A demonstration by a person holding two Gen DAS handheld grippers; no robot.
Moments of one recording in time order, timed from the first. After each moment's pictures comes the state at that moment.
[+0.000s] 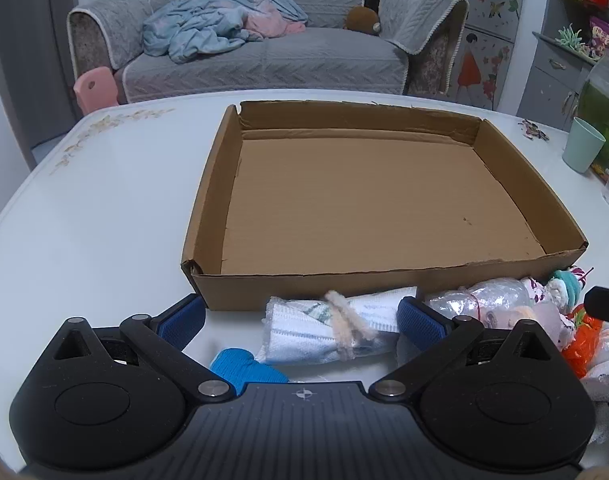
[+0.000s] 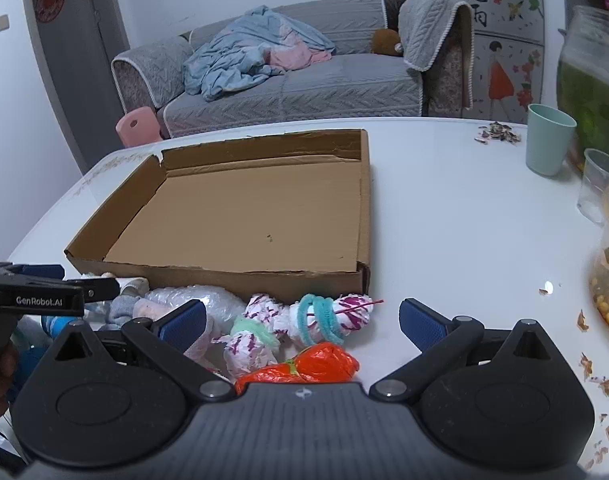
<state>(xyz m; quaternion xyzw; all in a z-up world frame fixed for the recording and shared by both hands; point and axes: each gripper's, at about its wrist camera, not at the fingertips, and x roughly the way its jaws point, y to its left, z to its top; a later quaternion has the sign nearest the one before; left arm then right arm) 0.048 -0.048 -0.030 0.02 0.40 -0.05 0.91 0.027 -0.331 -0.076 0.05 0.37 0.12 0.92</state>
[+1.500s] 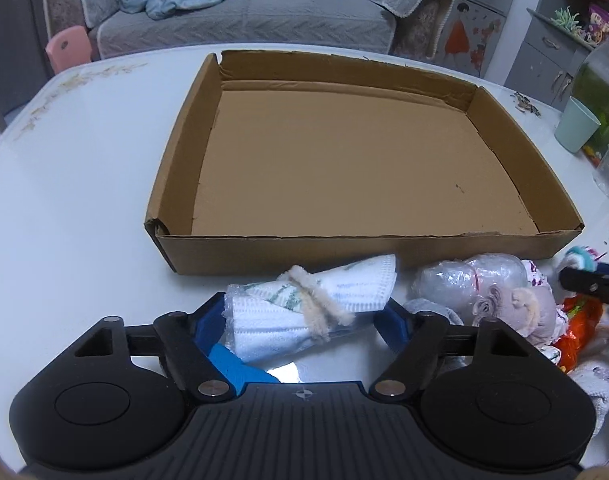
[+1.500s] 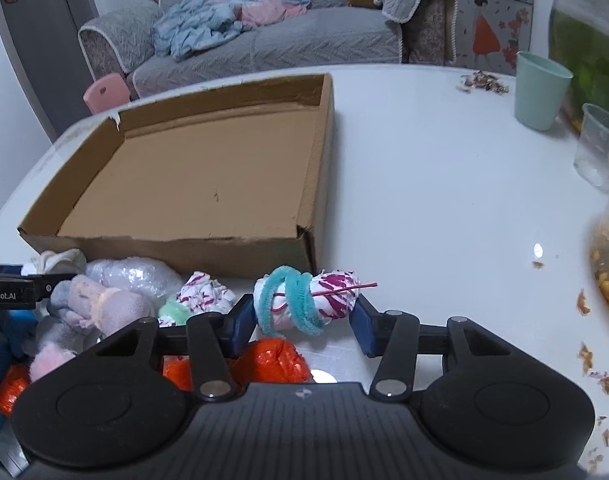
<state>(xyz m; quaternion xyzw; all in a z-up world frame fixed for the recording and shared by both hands) 0.064 -0.043 -0.048 0.01 0.46 -0.09 0.88 0.043 -0.350 -0.094 0.06 0.43 0.09 0.90</state>
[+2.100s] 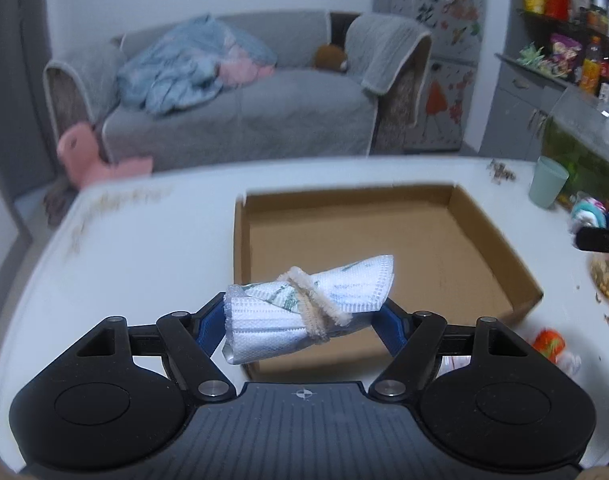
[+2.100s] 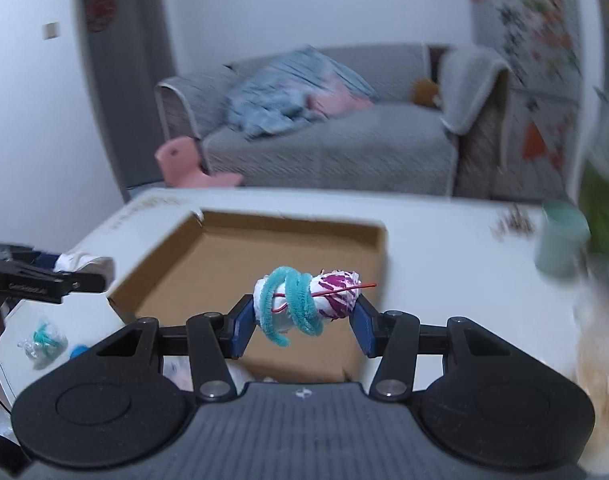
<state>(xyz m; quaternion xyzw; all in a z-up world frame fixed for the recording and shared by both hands) 0.062 -0.016 0.058 0.05 0.35 -0.11 0.93 0.051 -0.333 0.008 0.00 0.29 0.20 0.94</state>
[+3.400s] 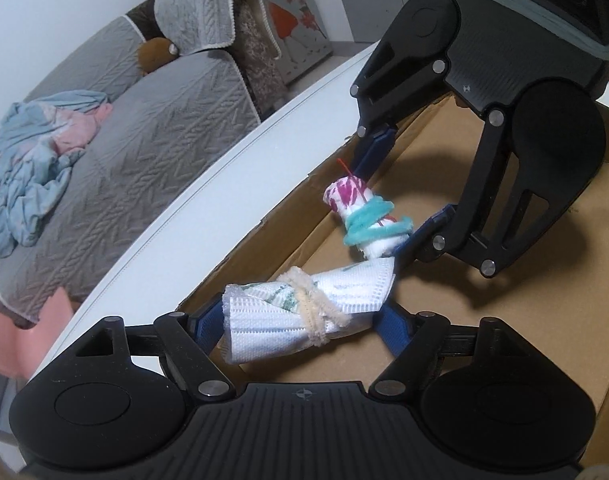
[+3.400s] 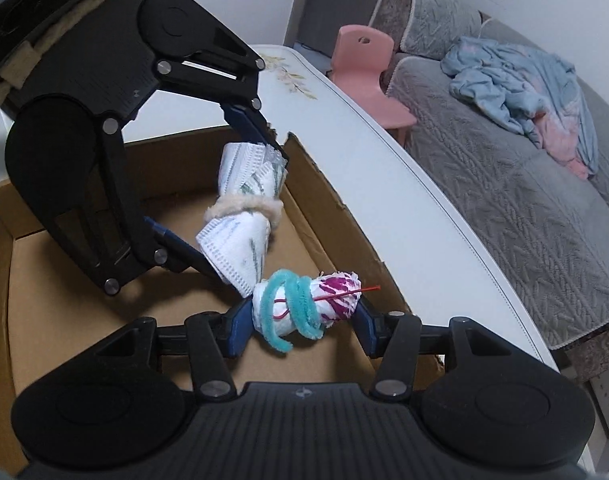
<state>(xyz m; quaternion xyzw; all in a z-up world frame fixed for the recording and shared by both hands) 0.238 -0.052 -0.057 0.33 0.34 -0.30 0.83 0.209 -0.165 -0.089 -0.31 0.33 0.42 0.79</state>
